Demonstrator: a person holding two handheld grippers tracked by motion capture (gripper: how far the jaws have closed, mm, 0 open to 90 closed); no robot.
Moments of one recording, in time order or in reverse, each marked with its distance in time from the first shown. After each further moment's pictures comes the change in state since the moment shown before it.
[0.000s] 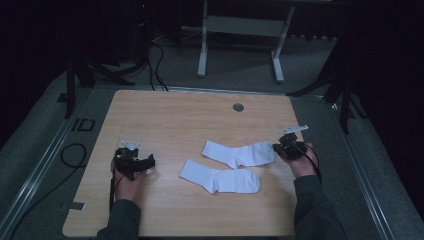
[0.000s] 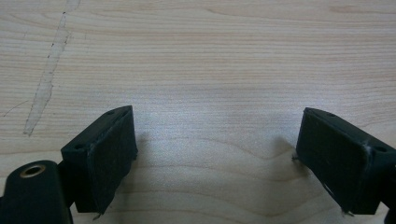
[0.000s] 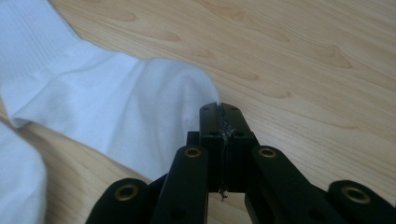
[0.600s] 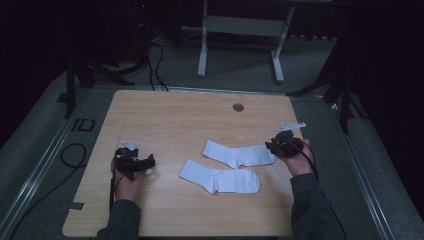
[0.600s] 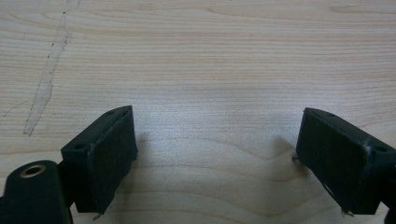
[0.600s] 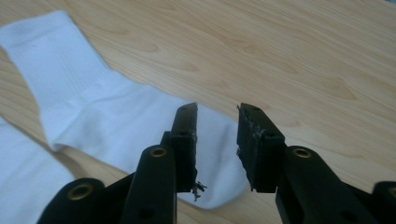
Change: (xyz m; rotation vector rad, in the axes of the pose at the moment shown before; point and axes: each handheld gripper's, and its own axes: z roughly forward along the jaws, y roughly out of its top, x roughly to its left) left arm 0.000 0.000 0.000 0.000 0.000 0.000; right arm 0.015 0.016 -0.009 -0.064 0.023 -0.029
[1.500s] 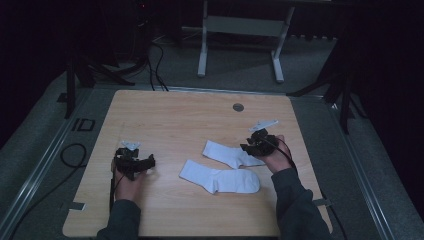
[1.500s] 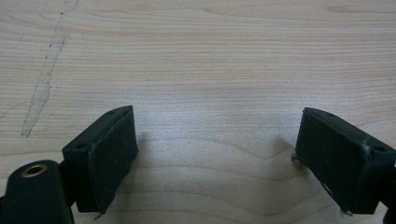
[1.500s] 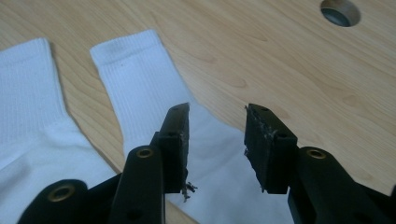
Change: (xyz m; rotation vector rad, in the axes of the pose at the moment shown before) left arm 0.000 0.000 0.000 -0.002 -0.005 0.005; right arm 0.052 0.032 0.030 0.007 0.161 -0.131
